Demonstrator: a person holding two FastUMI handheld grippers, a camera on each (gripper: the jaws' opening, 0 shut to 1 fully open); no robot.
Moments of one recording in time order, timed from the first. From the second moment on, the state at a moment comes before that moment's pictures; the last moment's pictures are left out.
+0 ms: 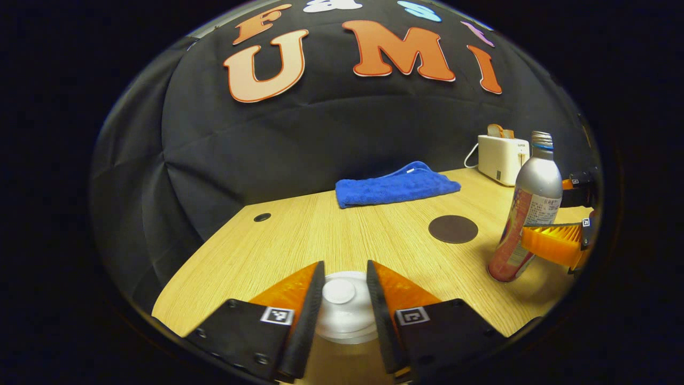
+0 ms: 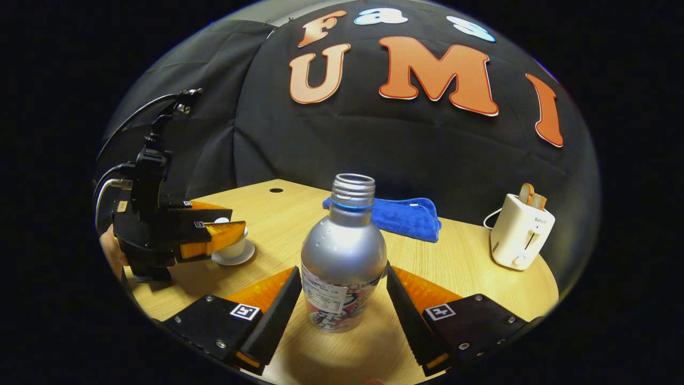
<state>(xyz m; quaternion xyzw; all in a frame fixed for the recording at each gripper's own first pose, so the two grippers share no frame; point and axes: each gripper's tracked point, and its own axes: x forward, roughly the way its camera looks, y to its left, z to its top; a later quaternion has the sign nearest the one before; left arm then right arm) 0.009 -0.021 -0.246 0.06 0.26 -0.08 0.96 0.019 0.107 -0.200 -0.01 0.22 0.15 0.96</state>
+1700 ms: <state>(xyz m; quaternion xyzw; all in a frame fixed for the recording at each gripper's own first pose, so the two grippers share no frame) -0.005 0.076 -0.204 0.03 0.19 0.01 0.98 0.049 0.131 -0.166 -0.21 0.24 0.15 0.94</state>
